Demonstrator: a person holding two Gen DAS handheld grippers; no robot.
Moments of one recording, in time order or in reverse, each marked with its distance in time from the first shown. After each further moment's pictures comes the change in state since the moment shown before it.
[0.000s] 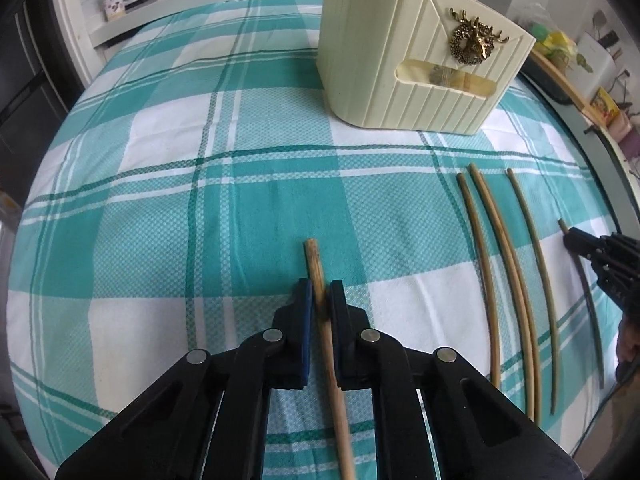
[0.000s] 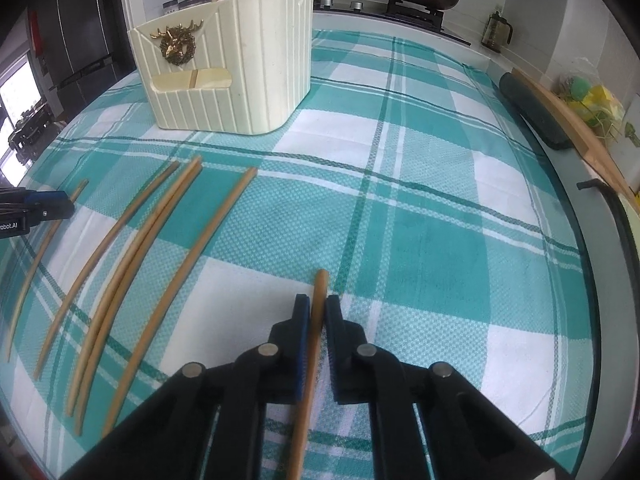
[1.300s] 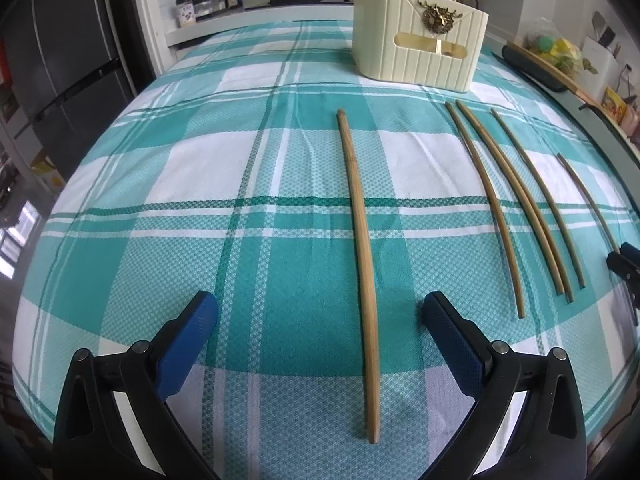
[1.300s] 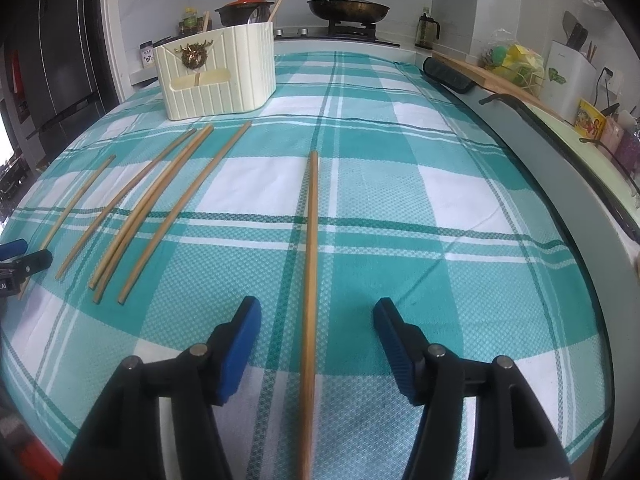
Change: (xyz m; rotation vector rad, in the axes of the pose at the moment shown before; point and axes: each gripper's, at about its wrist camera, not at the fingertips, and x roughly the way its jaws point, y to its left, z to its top) left arm -0.053 -0.011 -0.146 -0.058 -0.162 0.164; right arm -0.072 0.011 -0.130 0.166 -0.138 -0.089
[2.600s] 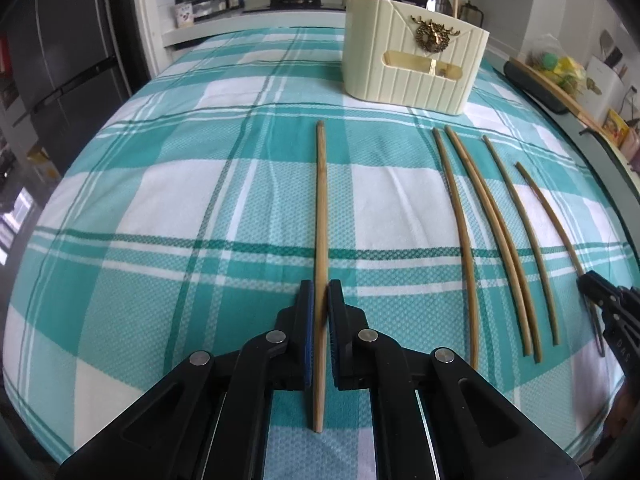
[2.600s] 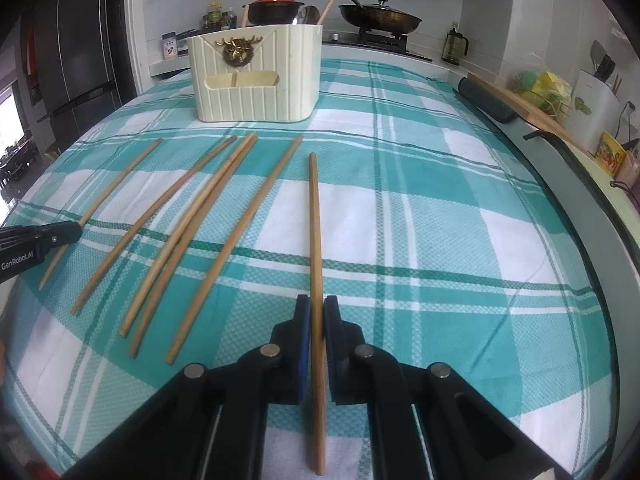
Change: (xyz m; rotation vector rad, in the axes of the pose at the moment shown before) left arm 0.001 -0.023 0.023 -0.057 -0.011 -0.020; right arm 0.014 0.047 0.026 -0.062 -0.012 0.007
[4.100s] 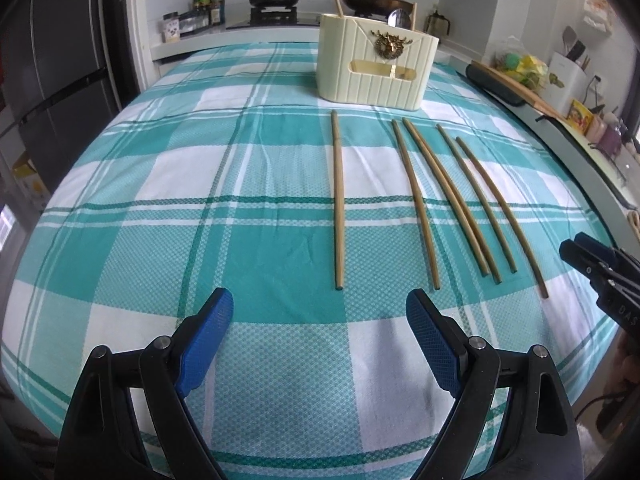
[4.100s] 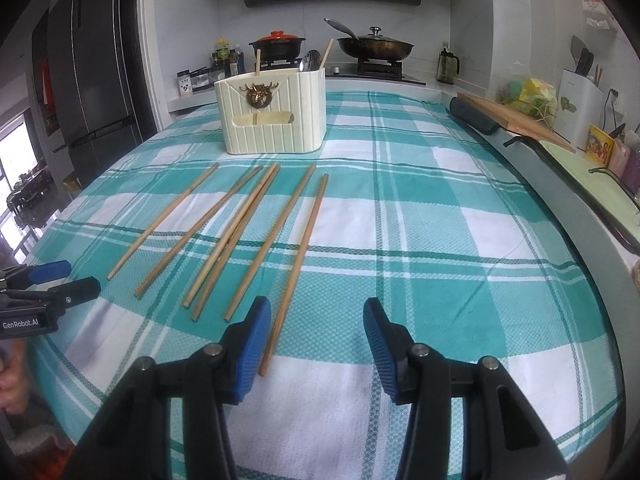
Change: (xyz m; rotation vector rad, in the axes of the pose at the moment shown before) left arm -0.045 0.005 -0.041 0.052 -0.057 -0.086; right arm -0.057 0.003 -0.026 0.046 -0.119 0.069
